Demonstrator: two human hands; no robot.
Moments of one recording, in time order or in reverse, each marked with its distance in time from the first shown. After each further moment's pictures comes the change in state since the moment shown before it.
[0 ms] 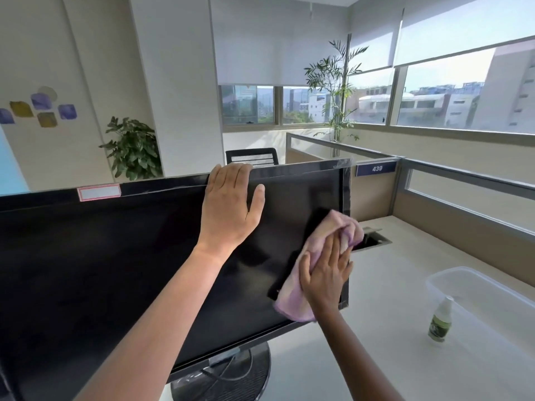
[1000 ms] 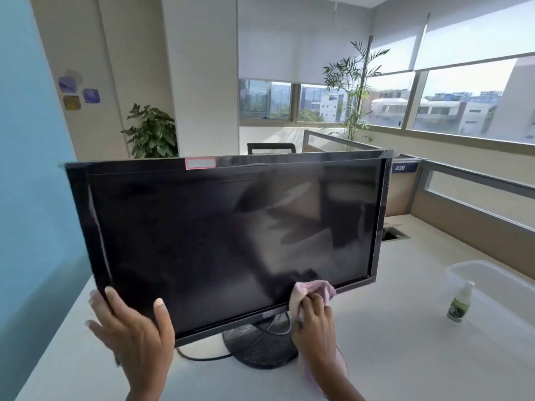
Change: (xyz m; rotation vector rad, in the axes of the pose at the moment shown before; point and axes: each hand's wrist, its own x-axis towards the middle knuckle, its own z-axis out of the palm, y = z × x) left_hand -0.269 -0.149 -0.025 0.047 0.321 -0.715; right_hand -0.168 -0.032 0.010 -0.141 -0.318 -0.235
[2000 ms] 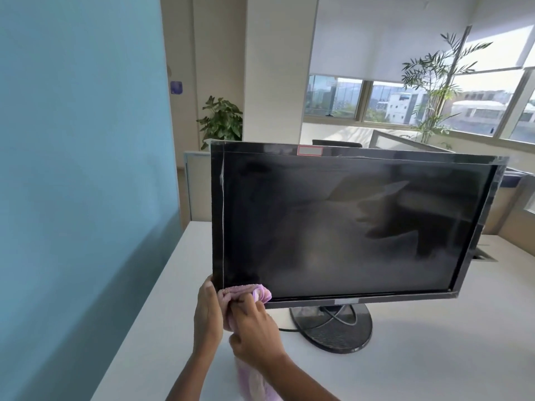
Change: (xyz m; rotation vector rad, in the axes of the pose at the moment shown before) left_hand 0.002 -0.064 -0.029 -0.655 -0.497 -0.646; right_hand -0.067 -0.205 0.038 0.123 -0.557 -0.558
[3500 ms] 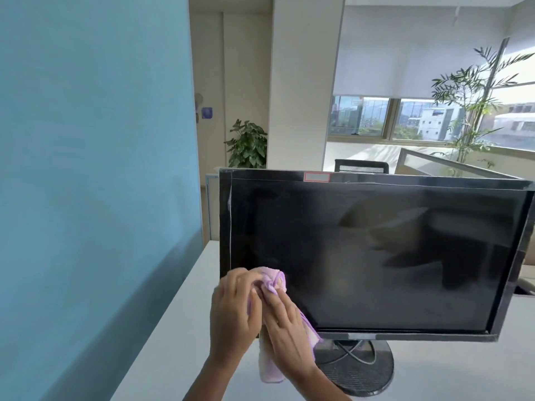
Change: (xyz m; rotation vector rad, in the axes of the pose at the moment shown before) left_hand -0.036 0.082 0.023 0.646 0.250 0.902; right_hand 0.019 0.047 -0.021 -0.113 0.664 -0.315
